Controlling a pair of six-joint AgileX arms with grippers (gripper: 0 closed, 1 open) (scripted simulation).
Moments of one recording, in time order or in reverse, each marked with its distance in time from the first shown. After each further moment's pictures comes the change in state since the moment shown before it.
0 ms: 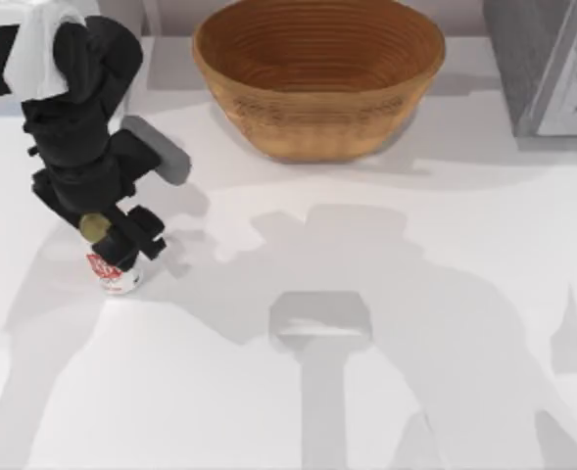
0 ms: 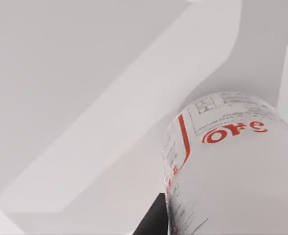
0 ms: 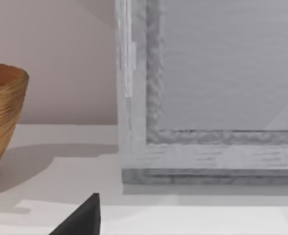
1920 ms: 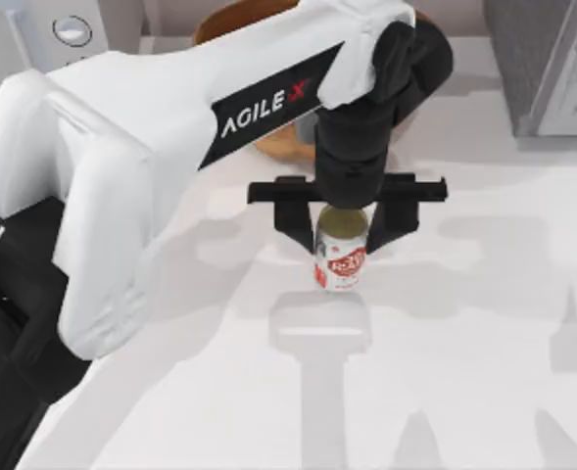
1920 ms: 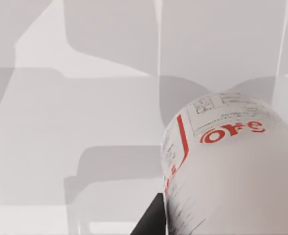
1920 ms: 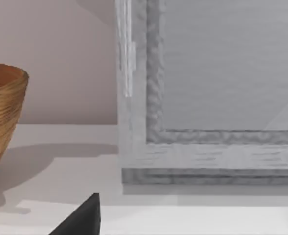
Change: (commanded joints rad) left arm -0.476 0.435 0.766 -0.335 0.001 -1.255; right arm 0.000 0.000 0.000 0.000 0.000 0.000
